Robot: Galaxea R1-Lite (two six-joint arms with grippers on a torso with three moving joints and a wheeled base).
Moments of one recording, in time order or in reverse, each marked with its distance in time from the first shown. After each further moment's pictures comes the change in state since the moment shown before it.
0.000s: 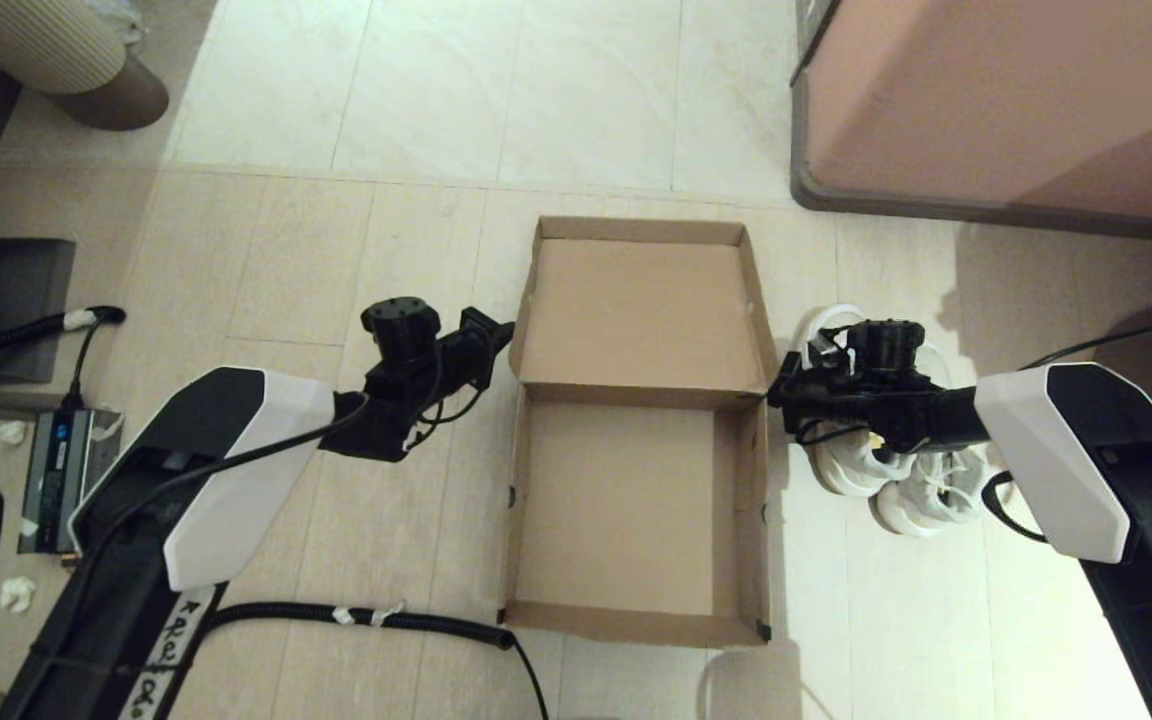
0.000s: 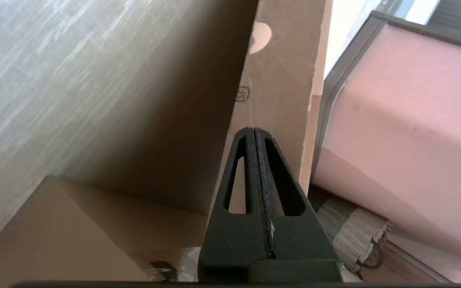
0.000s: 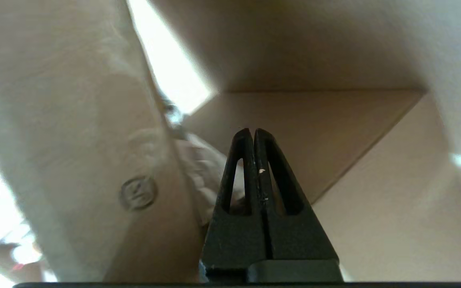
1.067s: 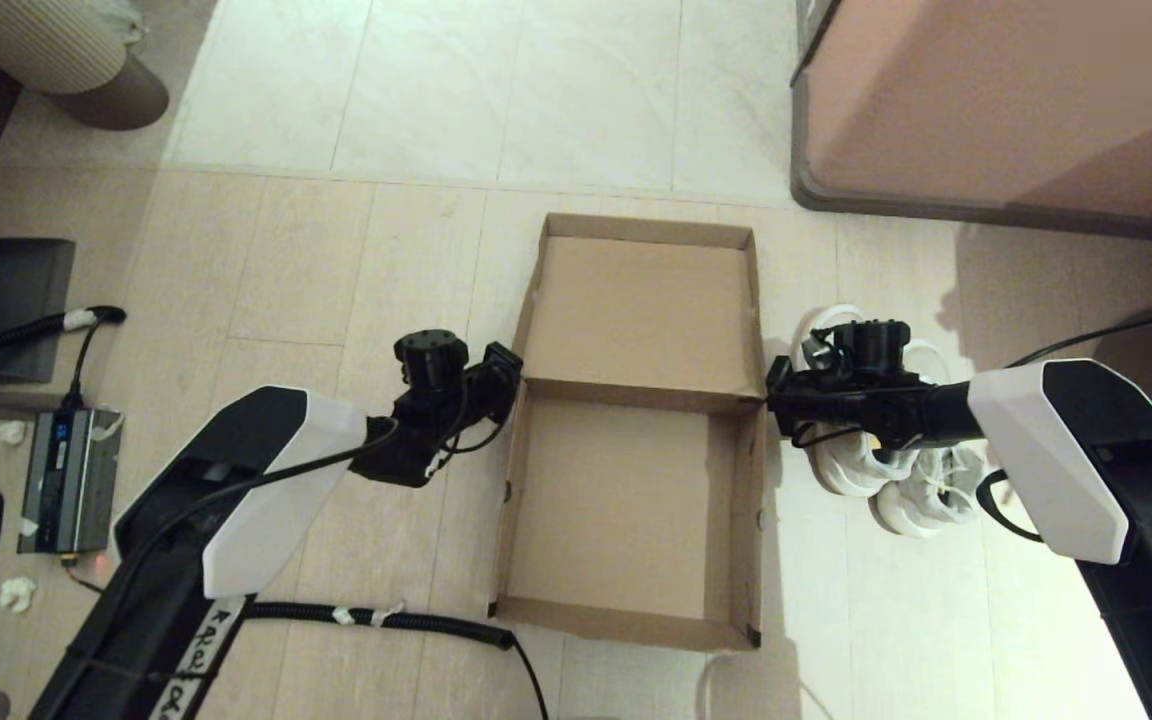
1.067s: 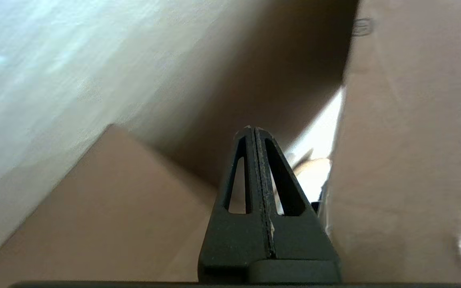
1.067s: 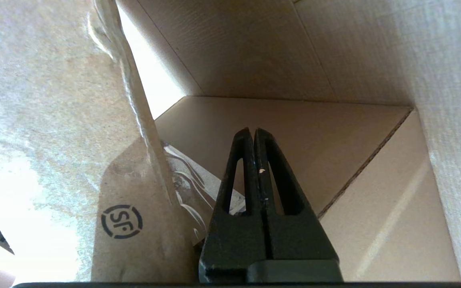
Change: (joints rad) left arm -0.049 0.051 0.044 0.010 0.050 0.056; right arm 0.029 -0.012 -0.003 0.063 -0.085 -0.070
